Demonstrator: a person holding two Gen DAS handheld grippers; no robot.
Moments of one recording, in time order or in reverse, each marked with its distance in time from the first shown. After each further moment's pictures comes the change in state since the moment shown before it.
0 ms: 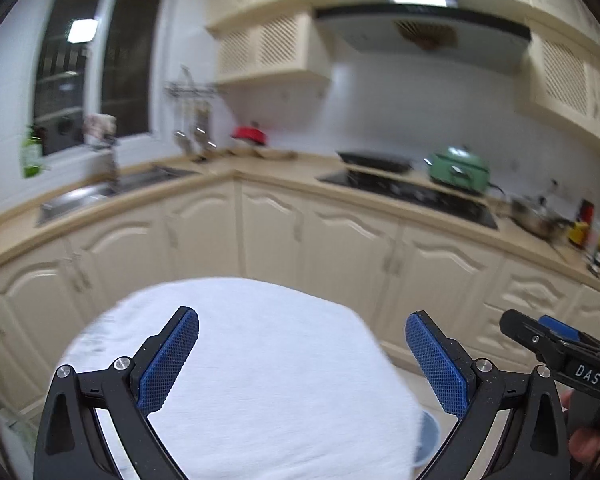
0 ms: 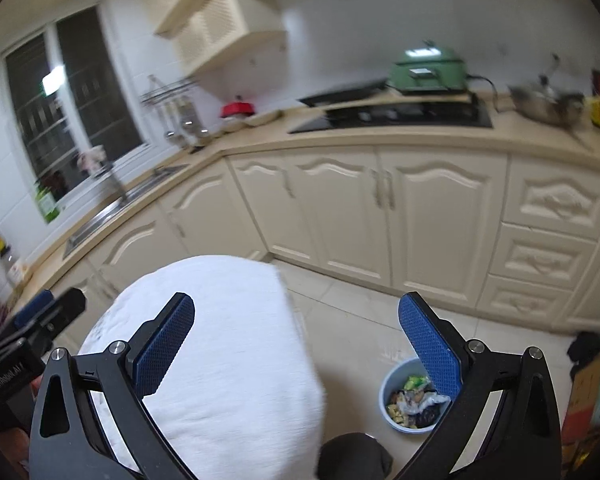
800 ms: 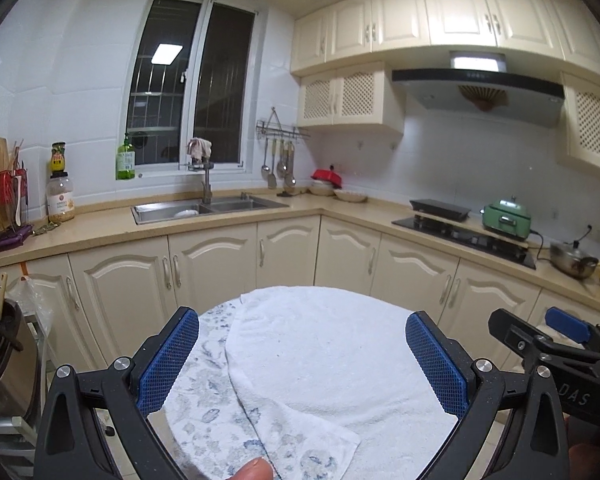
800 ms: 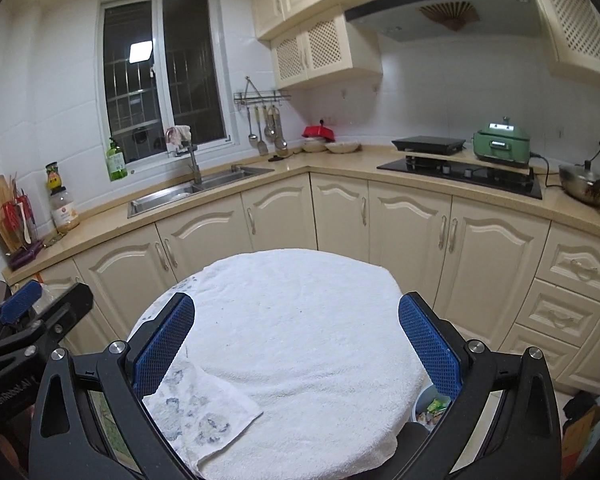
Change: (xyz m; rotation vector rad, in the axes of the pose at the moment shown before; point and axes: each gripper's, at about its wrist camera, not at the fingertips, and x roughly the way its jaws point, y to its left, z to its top) left arm -0.258 0.032 -0.128 -0.095 -0.150 0.193; right arm -0.103 0.150 -0.078 -0.236 -0.117 0.096
